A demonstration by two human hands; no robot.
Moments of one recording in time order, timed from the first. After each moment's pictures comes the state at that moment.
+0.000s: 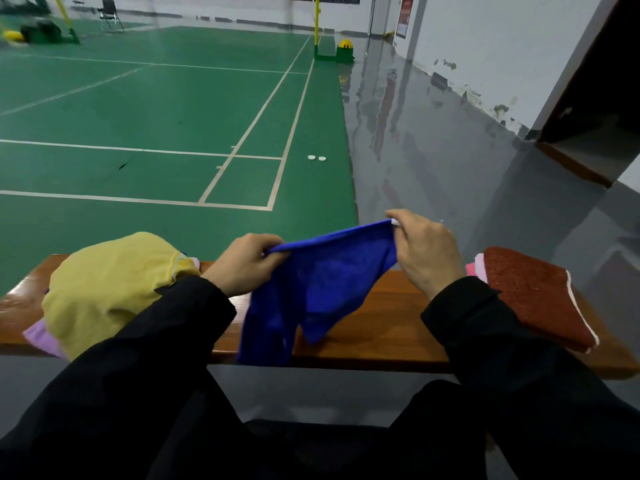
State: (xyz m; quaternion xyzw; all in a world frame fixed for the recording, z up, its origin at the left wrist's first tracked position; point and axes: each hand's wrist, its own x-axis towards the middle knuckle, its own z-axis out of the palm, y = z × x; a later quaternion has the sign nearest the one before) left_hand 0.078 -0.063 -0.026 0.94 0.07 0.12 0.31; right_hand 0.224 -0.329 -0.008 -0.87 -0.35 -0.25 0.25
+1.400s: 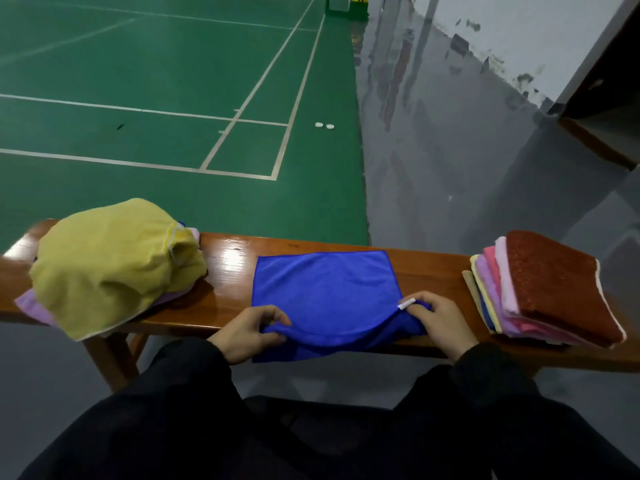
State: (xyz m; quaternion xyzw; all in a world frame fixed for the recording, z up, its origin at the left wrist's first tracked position) left_hand 0.024 -0.073 -0.186 0.82 0.12 -0.06 0.56; right_hand 0.212 -0.388 -0.153 -0.84 -0.14 0.18 0.49
